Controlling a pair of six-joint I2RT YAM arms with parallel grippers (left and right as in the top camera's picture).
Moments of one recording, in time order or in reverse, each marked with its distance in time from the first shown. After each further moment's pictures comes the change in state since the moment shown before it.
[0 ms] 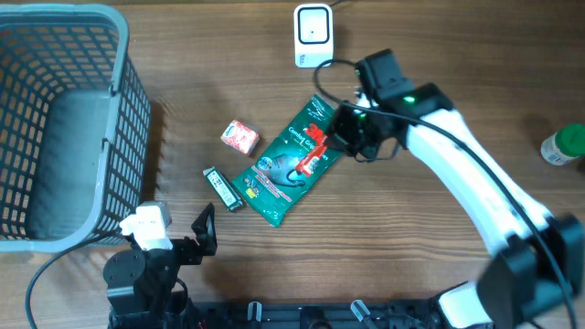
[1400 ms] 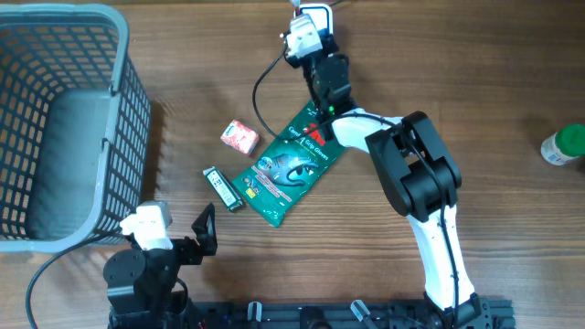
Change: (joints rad) left arm 0.000 0.004 0.000 0.000 0.003 0.000; right arm 0.080 0.747 0.093 2.043 0.636 -1.412
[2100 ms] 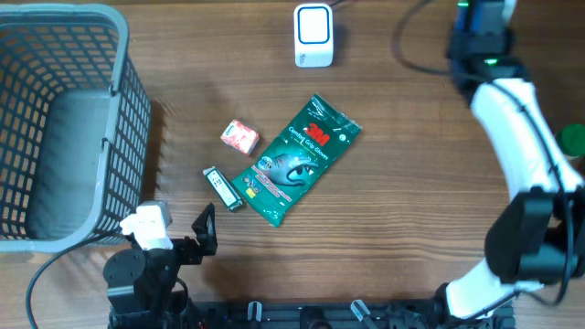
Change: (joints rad) left arm 0.000 0.000 0.000 0.000 0.000 0.000; right arm -0.521 -0.568 0.028 -1.469 0.320 0.460
